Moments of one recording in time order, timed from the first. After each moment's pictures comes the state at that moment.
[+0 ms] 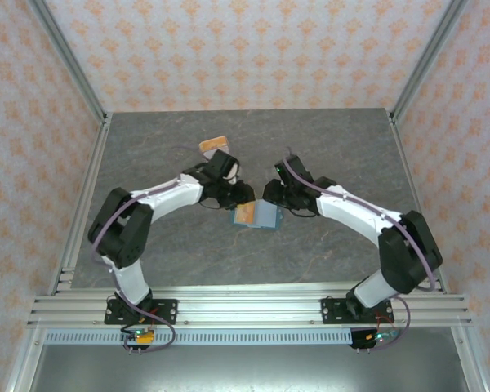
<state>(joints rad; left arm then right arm) -0.50 1.76 1.16 -0.40 0.41 -0.85 0.60 1.55 1.03 -0.42 -0.08 0.79</state>
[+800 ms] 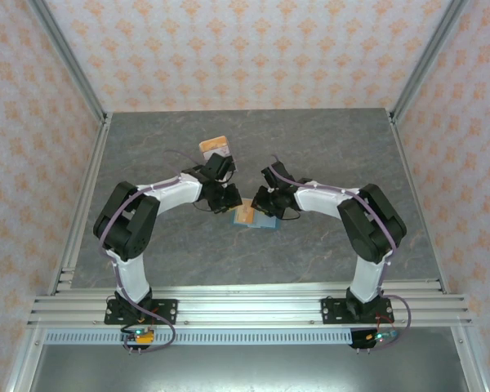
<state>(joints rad) -0.47 1.86 1.16 -0.44 0.31 -0.85 0.61 1.82 1.07 -0.28 -0.26 0.98</state>
